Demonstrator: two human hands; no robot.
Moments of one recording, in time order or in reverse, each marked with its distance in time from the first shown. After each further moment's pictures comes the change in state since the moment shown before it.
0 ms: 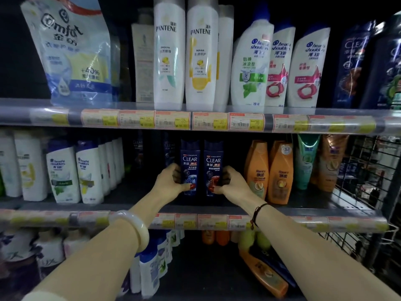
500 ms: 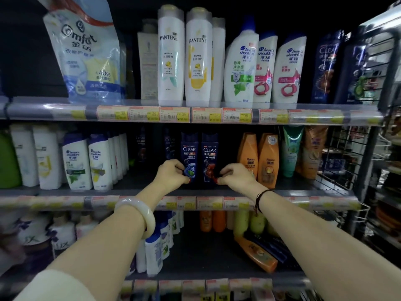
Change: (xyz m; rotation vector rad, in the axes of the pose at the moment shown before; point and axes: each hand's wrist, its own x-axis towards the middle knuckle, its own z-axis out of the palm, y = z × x) left_hand -0.045 0.024 -0.014 0.109 -0.043 -0.039; right_hand -0.050 -0.018 -0.022 -0.227 0.012 0.056
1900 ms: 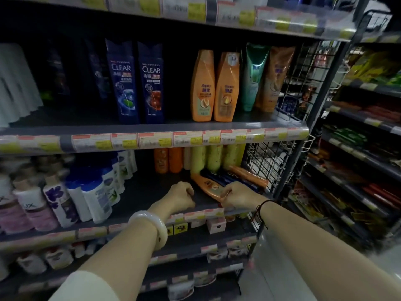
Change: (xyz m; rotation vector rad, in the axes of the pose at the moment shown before) left_hand -0.068 -0.079 0.229 0.164 -0.600 -0.093; right_hand -0.093 0.213 0.008 -0.297 -0.349 0.397
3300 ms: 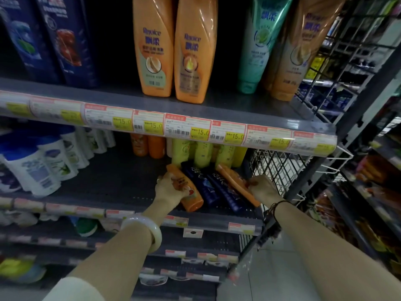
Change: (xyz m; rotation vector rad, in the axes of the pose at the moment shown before) left_hand 0.120 0.033 0.107 -0.318 0.480 -0.378; right_hand 0.163 0.169 -0.079 -0.011 0.088 0.111
